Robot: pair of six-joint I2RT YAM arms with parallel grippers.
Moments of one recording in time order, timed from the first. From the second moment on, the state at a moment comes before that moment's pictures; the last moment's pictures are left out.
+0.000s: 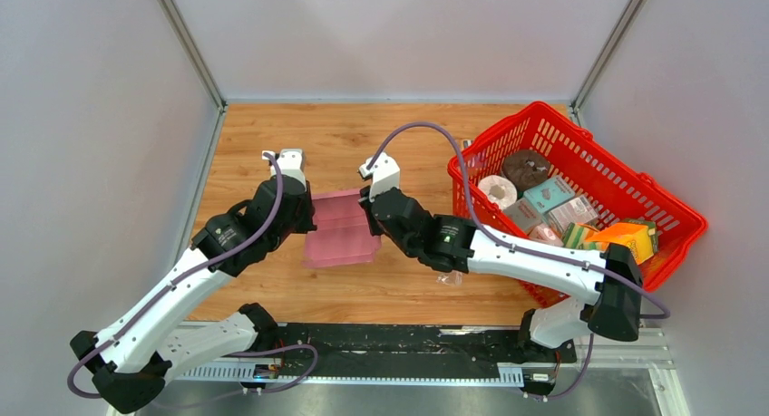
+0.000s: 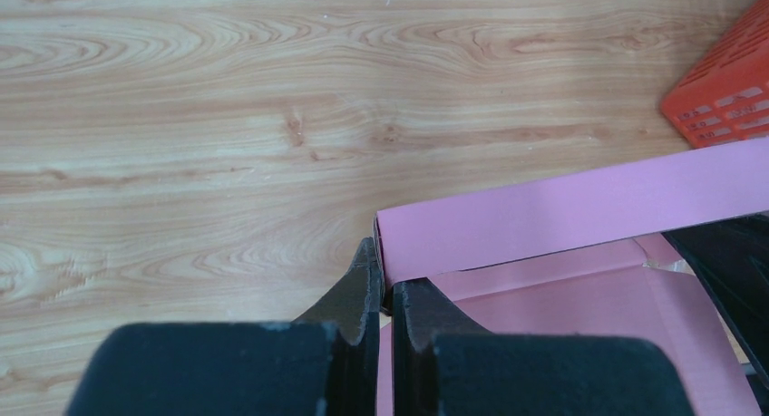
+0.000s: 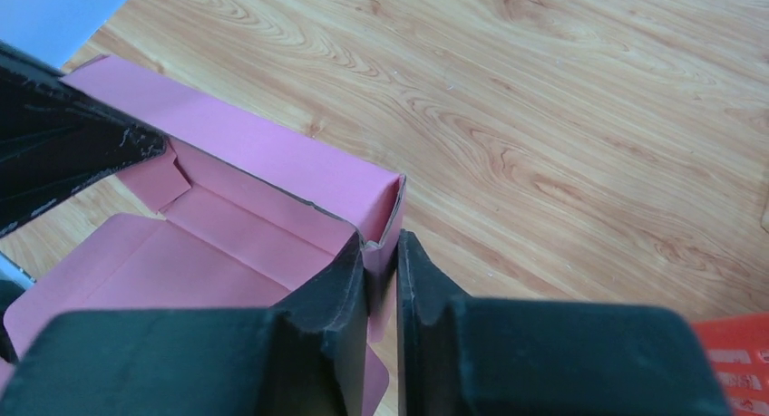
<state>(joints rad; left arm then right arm) -0.75 0.89 1.08 -0.85 -0.42 -0.50 1.19 1.42 1.23 -0.23 0.55 0.32</state>
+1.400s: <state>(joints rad) -0.78 0.93 1.11 -0.93 -0.56 -0.59 1.03 1.34 1.13 -0.18 0.03 0.20</state>
